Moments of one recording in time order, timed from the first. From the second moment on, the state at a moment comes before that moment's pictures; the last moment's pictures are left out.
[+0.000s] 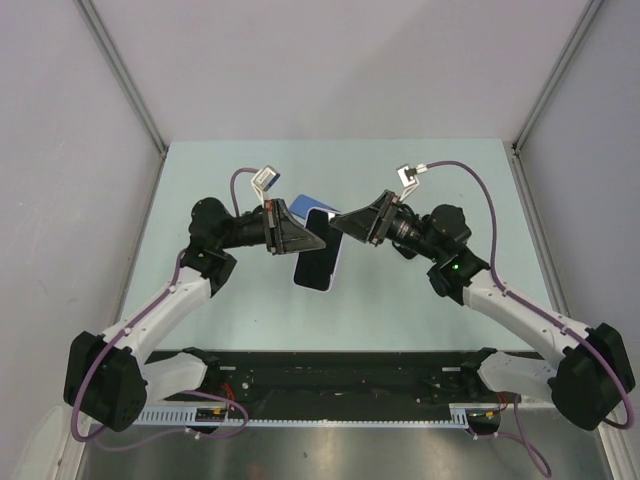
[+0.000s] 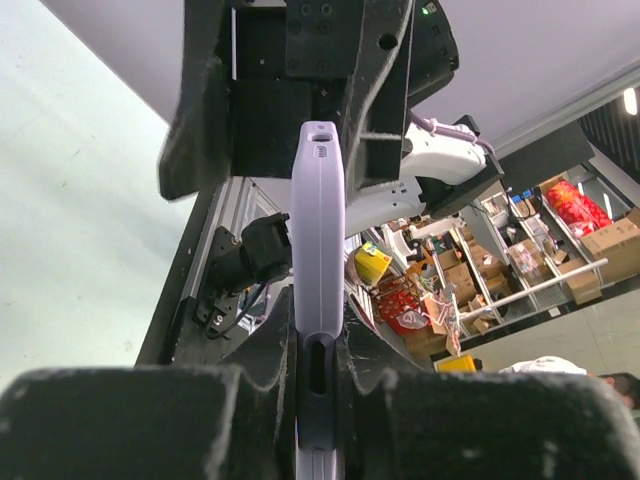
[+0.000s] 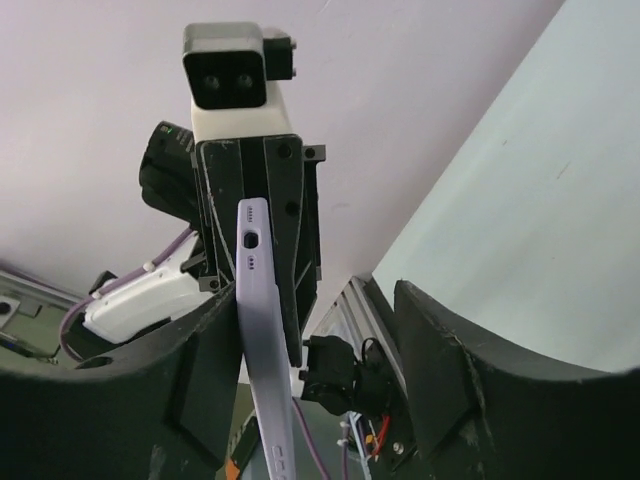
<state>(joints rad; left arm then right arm) -0.43 1.13 0.76 0.59 1.06 -1.14 0.63 1.12 0.79 0.49 -0.45 1.03</state>
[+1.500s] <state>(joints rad) -0.43 1.14 0.75 0.63 1.08 -1.16 0.62 1.11 0.83 0.54 -0.40 1.11</state>
